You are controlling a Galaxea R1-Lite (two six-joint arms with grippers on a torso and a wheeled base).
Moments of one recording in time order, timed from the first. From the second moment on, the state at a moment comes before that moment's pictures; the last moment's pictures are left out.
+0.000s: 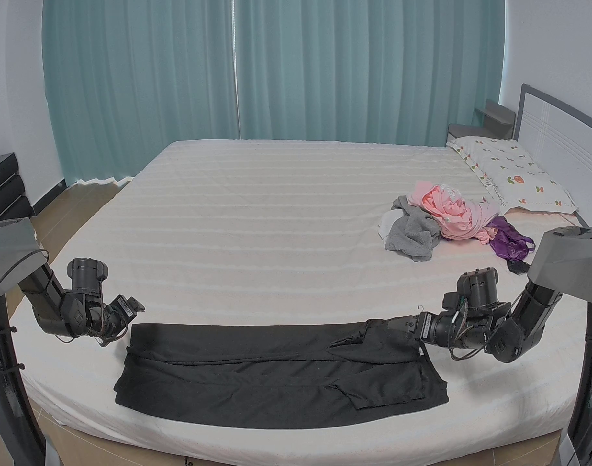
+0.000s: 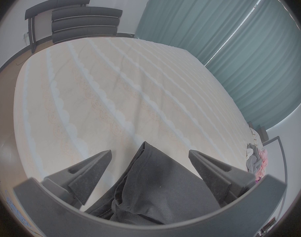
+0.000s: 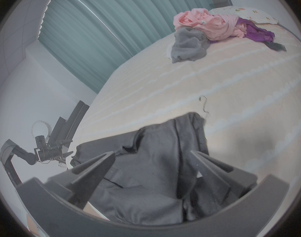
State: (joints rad) left arm 0.13 2.22 -0.79 -0.58 -0.01 -0.69; right arm 0.26 2.26 -0.67 -0.89 0.27 0.51
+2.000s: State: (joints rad) left arm 0.13 2.22 -0.80 -0.59 -0.01 -0.69; right arm 0.58 2.49 -1.42 -0.35 -0.03 0.82
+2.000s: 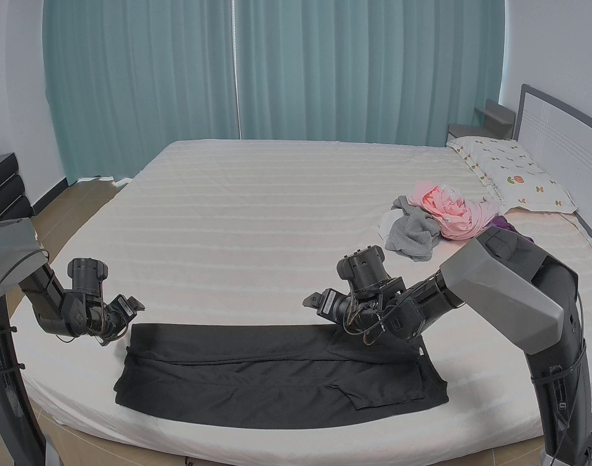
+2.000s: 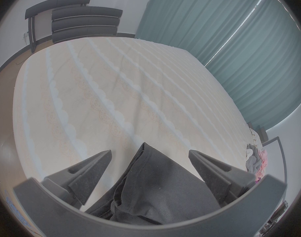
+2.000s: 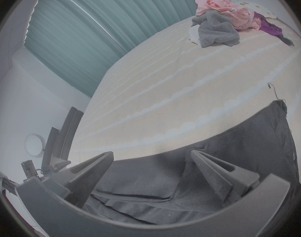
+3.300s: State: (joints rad) left arm 0.04 2.12 -0.84 -0.38 -0.01 -0.68; right arm 0.33 2.23 -0.71 -0.76 0.17 0.74
